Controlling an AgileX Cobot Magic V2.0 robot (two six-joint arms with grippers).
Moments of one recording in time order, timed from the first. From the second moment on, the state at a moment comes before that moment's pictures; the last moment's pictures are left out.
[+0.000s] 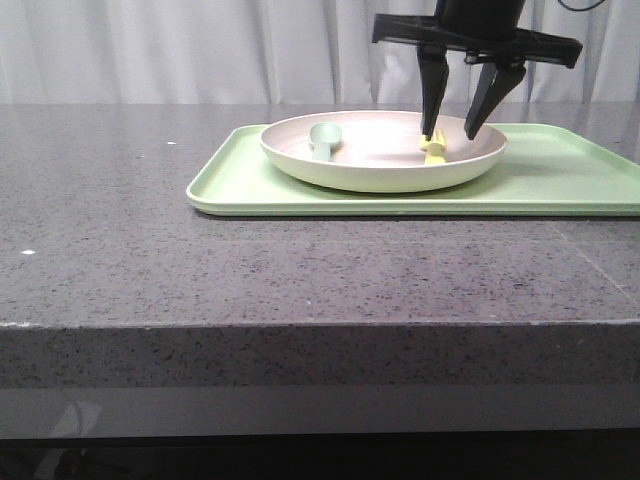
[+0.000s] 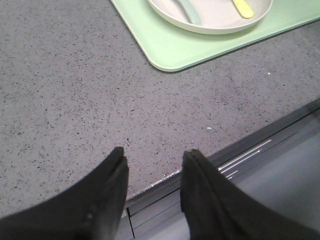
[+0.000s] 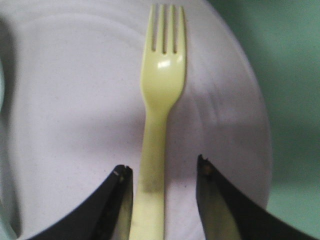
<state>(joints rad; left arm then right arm) -0.38 0.65 -0.82 -0.18 0.91 0.17 0.30 2.05 -1.97 0.05 1.21 0.46</state>
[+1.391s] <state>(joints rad) -0.38 0.65 -0.82 -0.18 0.91 0.17 0.30 2.11 -1.98 0.05 1.14 0.43</state>
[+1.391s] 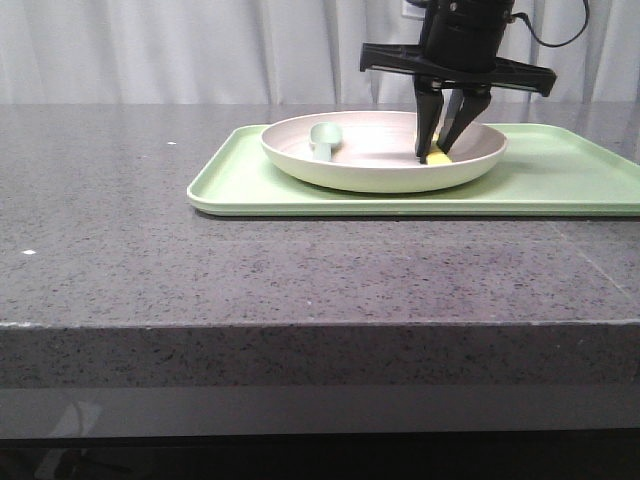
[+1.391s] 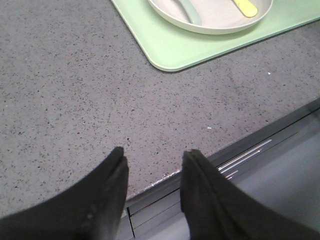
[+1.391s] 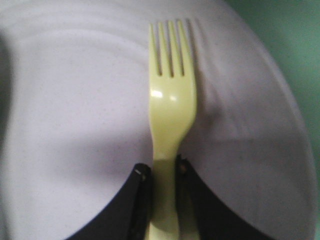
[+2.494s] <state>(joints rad) -0.38 0.65 -0.82 -0.18 0.91 0.17 0.12 2.03 -2.05 0.07 1.24 0.26</state>
